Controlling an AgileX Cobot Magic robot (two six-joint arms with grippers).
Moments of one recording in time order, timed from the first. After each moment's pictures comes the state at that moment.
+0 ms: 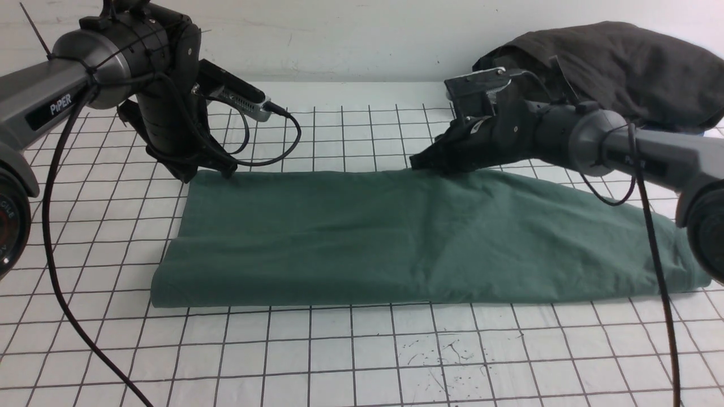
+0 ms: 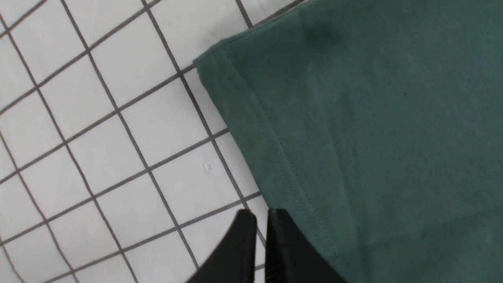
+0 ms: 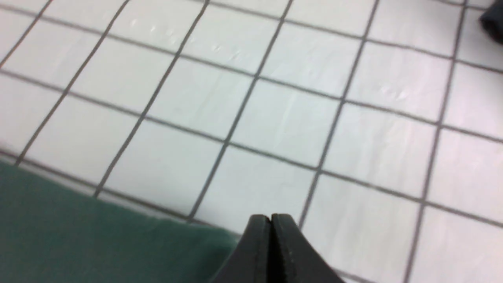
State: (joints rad) right arm 0.31 2.35 -1.83 0.34 0.35 -0.33; left arm -0.17 2.15 -1.86 0.21 1.07 0.17
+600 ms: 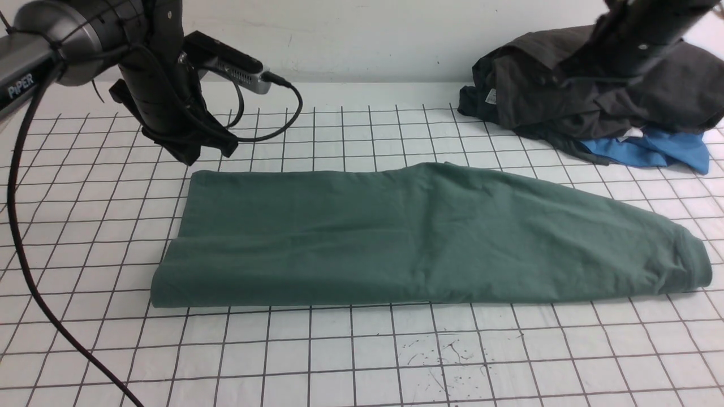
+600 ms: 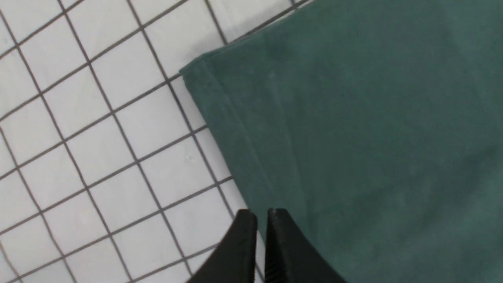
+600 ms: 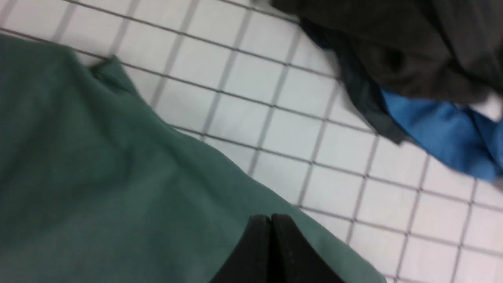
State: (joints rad) right arm 0.07 2.05 -2.02 0.05 1.23 -0.26; left arm -0.17 2.04 -1.86 0.07 1.13 0.23
